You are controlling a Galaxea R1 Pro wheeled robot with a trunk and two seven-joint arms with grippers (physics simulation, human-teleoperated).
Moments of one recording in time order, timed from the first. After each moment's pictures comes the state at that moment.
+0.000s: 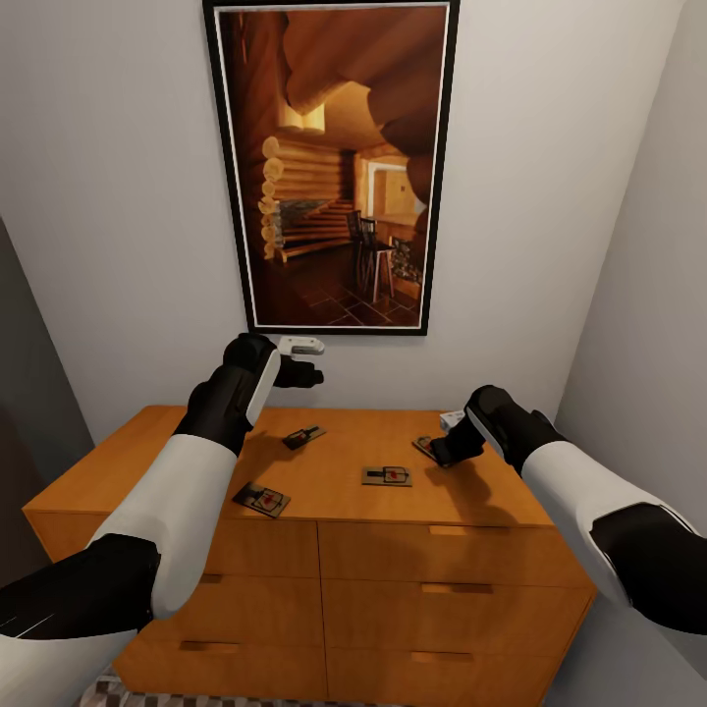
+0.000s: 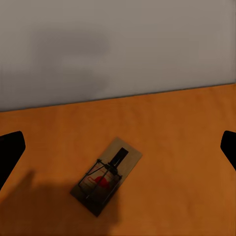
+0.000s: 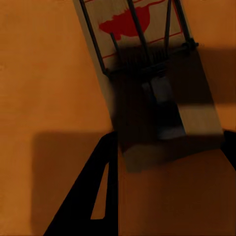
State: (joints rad) left arm -1.16 -0.17 -0.08 -0.90 0.00 1.03 0.00; right arm -1.20 -0.08 0.41 -0.43 -0.02 1.04 0.49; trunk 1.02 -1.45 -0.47
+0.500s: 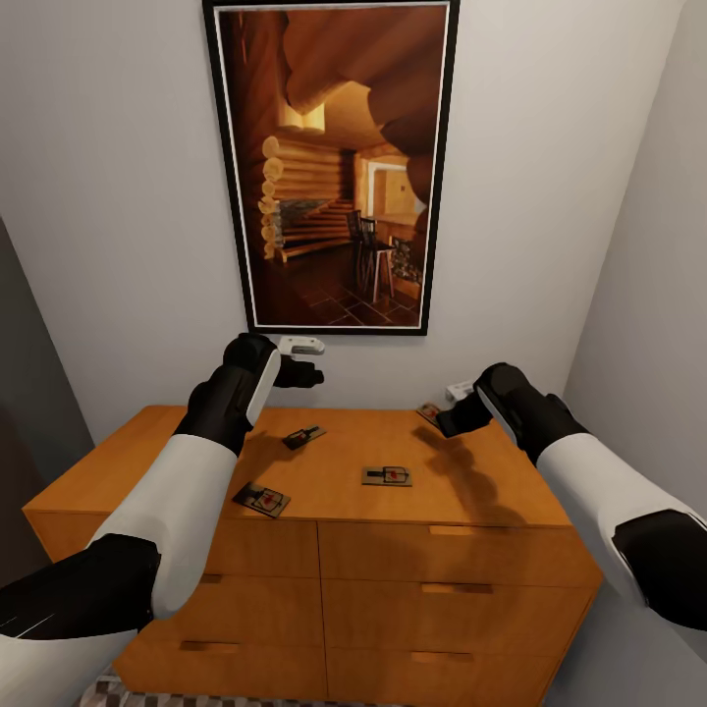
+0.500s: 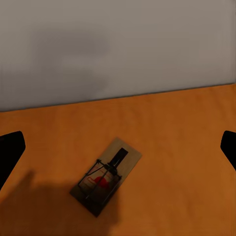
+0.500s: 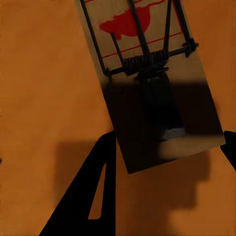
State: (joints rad) left arm -1.16 -0.17 -0.08 -0.90 0.00 1.03 0.00; right arm -1.20 -0.13 0.40 -0.62 0.01 1.04 0.49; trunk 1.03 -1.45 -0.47
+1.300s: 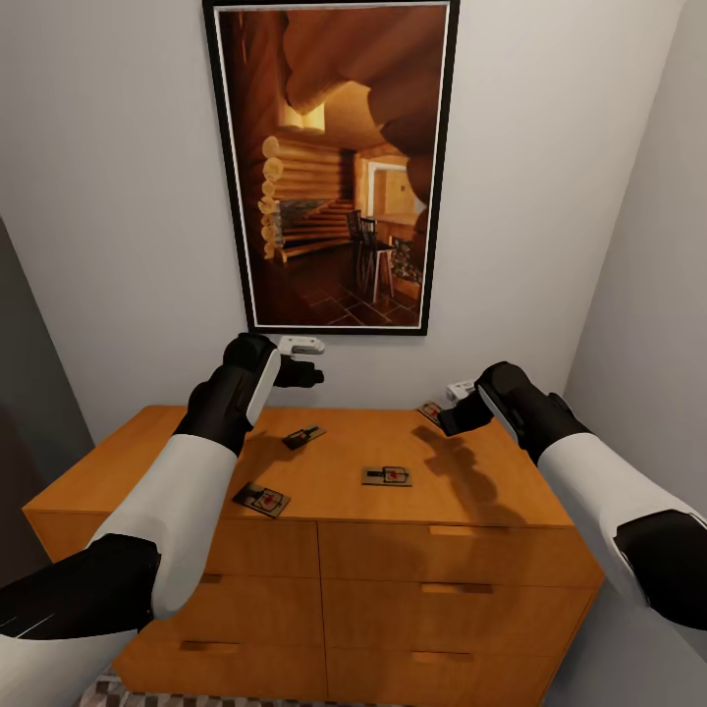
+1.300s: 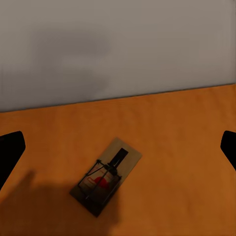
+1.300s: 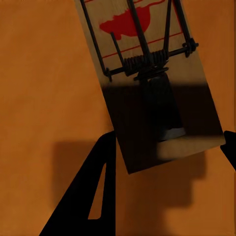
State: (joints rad) left arm -1.16 -0.17 -0.08 -0.90 0.00 1.03 0.00; right arm -1.20 -0.13 0.40 -0.63 0.01 1.04 0.49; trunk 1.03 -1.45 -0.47
